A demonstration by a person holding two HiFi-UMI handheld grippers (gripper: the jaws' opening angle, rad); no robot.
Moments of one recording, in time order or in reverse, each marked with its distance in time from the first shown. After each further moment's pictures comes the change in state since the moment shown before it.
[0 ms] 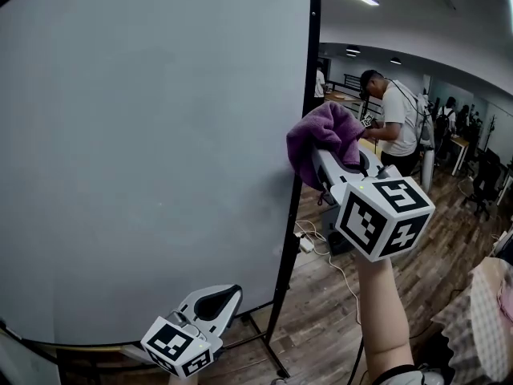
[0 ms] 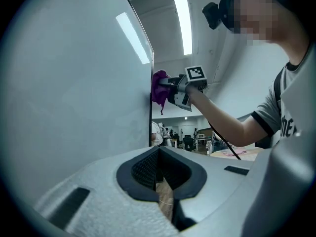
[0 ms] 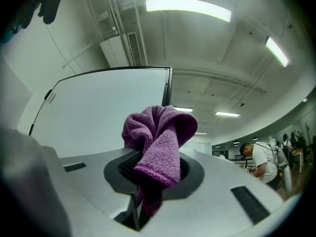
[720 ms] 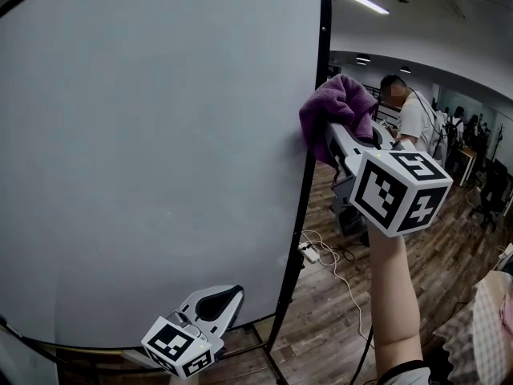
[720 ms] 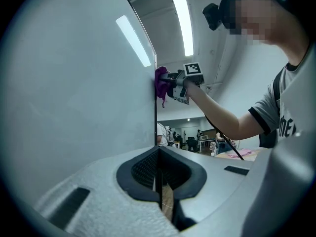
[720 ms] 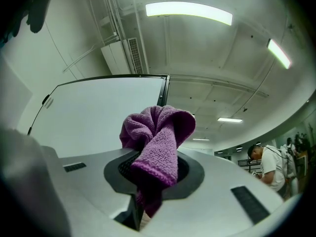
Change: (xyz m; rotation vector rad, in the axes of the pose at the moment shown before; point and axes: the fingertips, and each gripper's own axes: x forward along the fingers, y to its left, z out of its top) left arm 0.015 0.018 0.014 0.014 -0.028 0.033; right arm 0.035 -0.020 0.047 -0.013 -0.065 0.022
